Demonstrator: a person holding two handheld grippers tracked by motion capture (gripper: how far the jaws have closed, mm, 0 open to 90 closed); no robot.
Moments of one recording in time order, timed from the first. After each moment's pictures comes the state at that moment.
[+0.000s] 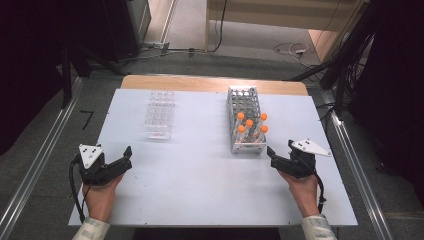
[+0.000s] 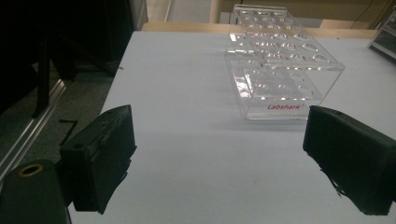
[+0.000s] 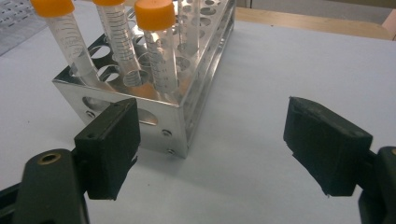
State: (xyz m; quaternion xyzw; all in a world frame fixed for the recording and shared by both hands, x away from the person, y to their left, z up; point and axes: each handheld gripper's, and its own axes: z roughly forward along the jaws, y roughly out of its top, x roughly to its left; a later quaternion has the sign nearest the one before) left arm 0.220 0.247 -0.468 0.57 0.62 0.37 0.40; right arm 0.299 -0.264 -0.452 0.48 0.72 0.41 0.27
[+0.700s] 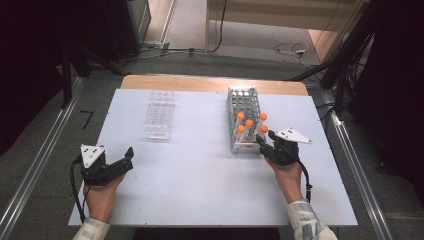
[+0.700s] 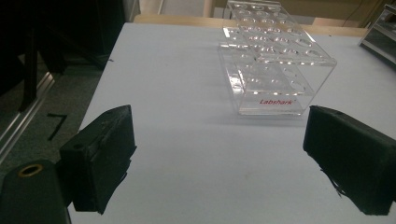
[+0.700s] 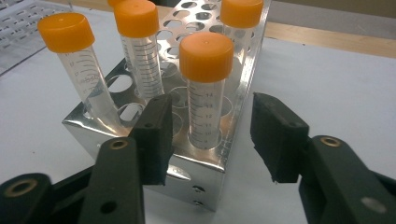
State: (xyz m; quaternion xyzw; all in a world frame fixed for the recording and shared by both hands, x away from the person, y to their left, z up) left arm 0.222 0.246 -0.471 0.57 0.62 0.34 0.41; right arm 0.330 -0.229 -0.456 0.46 0.73 0.43 0.27
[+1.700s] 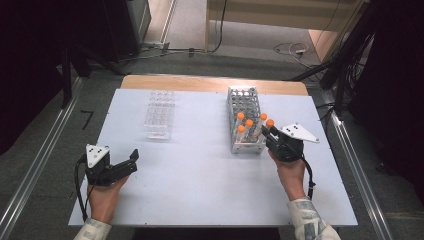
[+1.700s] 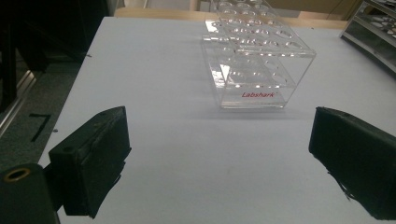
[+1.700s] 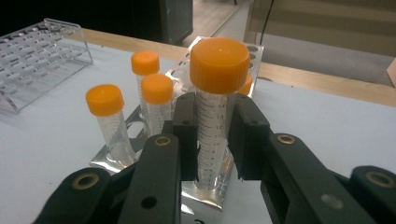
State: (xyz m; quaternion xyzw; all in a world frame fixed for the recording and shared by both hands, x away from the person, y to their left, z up) left arm 0.223 0.239 -0.472 0.59 0.61 0.33 0.42; right arm 0.321 -0.228 -0.424 0.44 0.71 0.46 0.30
